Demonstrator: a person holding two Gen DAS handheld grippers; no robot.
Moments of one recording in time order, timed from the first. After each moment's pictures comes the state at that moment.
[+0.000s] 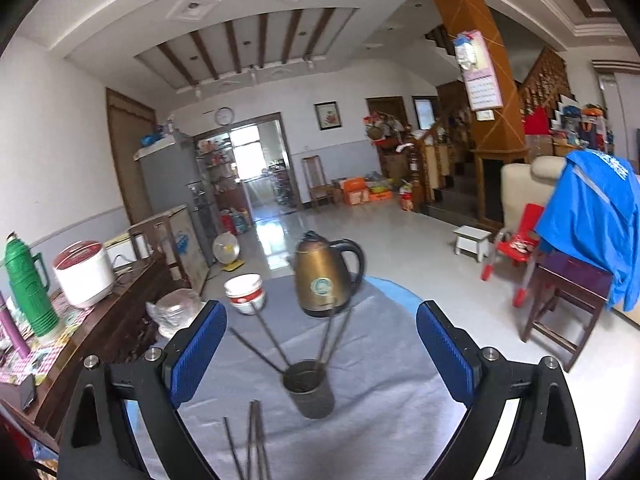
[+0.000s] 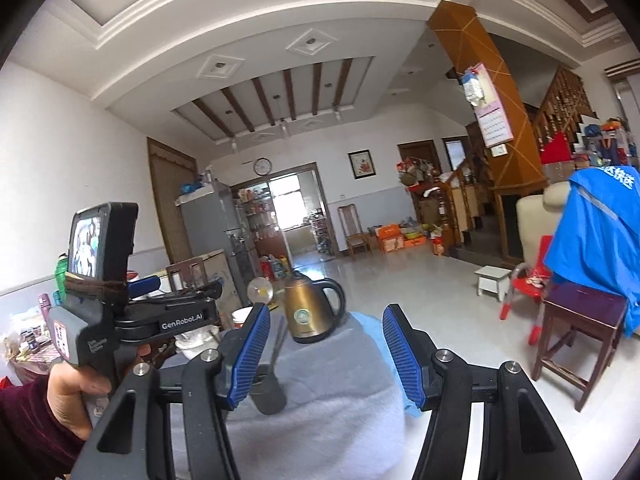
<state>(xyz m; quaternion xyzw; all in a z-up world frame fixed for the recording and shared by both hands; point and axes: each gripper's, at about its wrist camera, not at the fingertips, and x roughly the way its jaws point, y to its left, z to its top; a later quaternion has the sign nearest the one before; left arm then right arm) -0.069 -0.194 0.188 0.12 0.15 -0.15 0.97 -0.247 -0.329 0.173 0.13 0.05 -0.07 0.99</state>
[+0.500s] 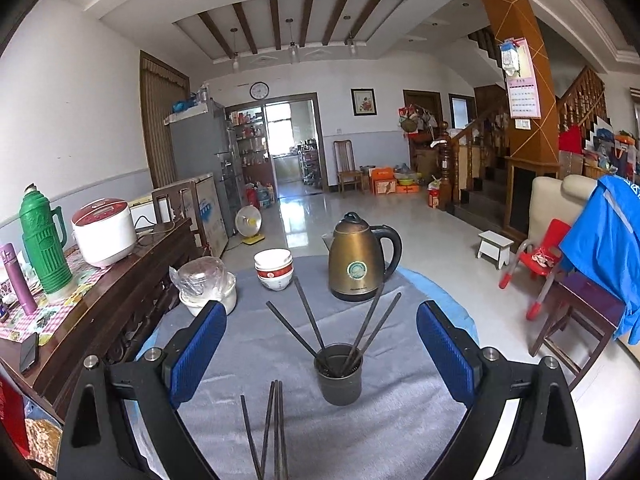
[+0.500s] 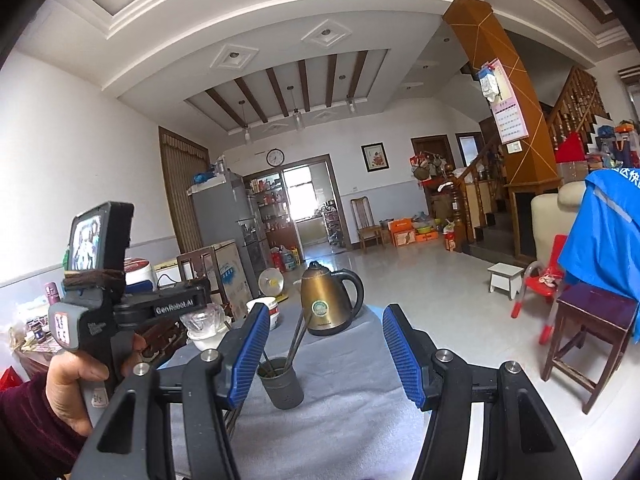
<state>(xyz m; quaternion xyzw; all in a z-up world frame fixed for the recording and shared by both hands) -0.041 -0.150 0.181 0.07 0.18 -0.10 0.98 -0.229 -0.313 0.164 0.12 0.07 -0.05 0.99</state>
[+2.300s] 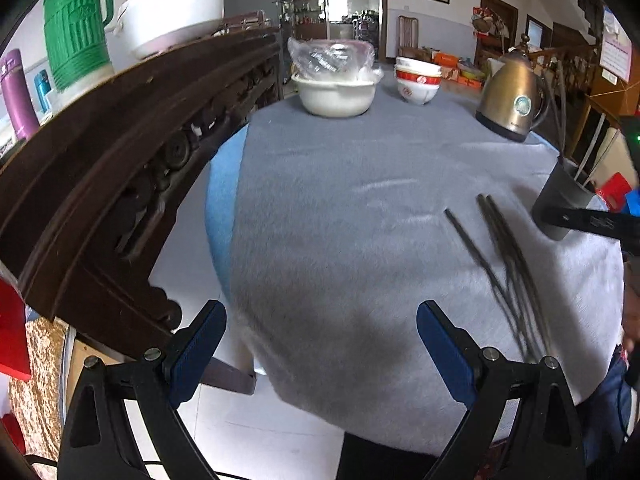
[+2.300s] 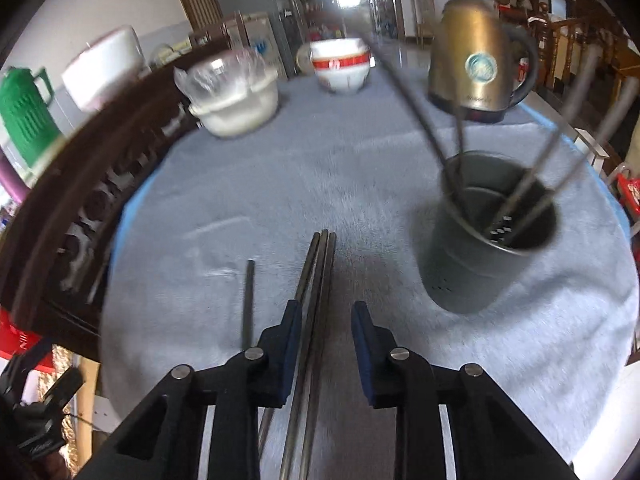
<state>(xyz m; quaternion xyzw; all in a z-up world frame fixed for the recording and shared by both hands) 0.074 0.145 -0.052 0.02 0.43 -0.02 0.90 0.135 -0.108 -0.059 0.07 0.47 0.05 0.88</state>
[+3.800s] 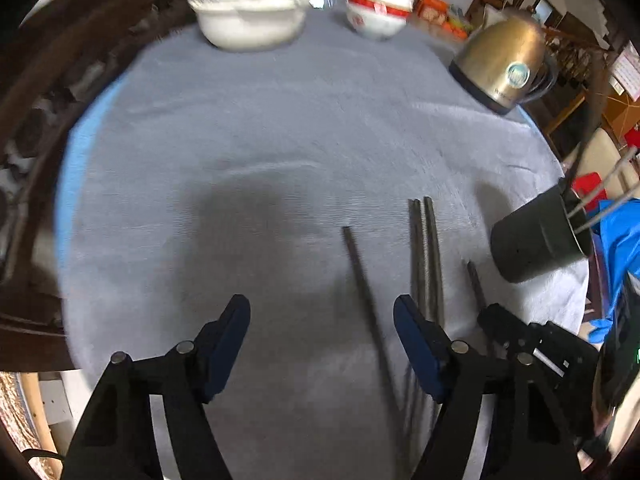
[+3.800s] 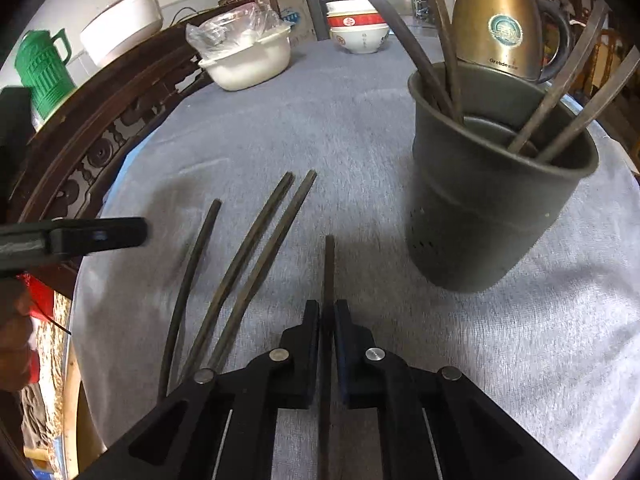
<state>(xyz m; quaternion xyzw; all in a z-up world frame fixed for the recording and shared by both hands) 0.200 0.038 -0.088 -0.05 0.58 -0.09 0.81 0.131 -0.145 -0.106 0.04 0.50 0.12 0.86</state>
